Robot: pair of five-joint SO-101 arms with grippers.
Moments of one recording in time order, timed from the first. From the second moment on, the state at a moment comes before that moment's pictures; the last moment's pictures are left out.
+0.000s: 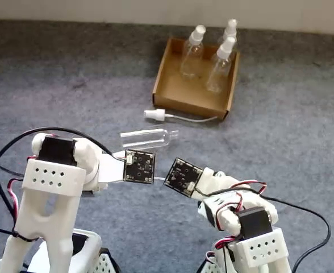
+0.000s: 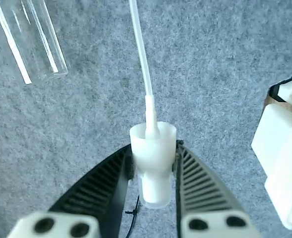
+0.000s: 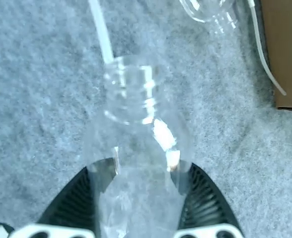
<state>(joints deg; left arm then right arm) 3.2 -40.0 32.7 99.5 -76.9 -22.1 -77.0 66.4 75.5 51.7</state>
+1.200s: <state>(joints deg) 25.7 -40.0 31.2 96.1 -69.8 -36.8 -77.0 66.4 76.4 44.5</state>
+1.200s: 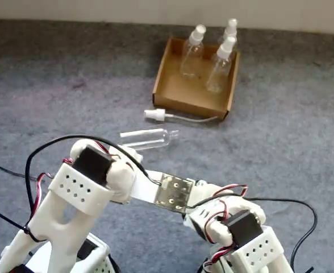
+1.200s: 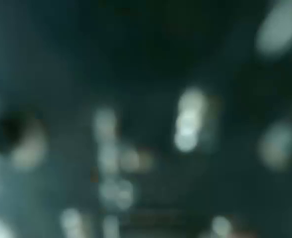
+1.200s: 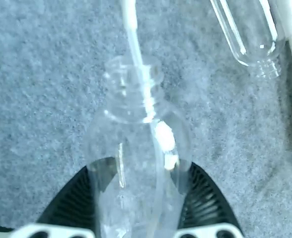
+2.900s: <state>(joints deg) 32.3 -40.0 26.9 90.5 -56.0 -38.4 -77.0 73.9 64.5 12.8</state>
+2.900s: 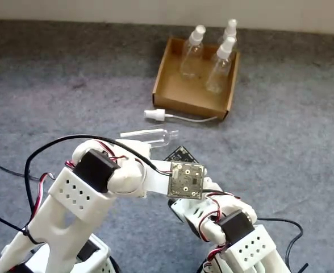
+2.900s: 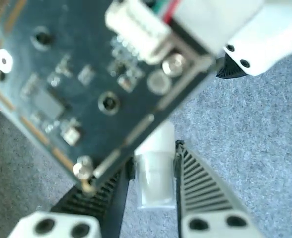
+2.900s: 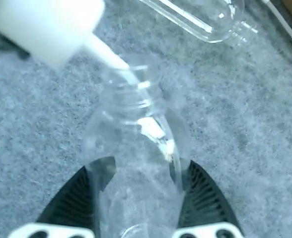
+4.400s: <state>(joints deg) 35.3 -40.3 8.0 97.5 -49.6 -32.9 -103.5 83.5 57.2 11.0</state>
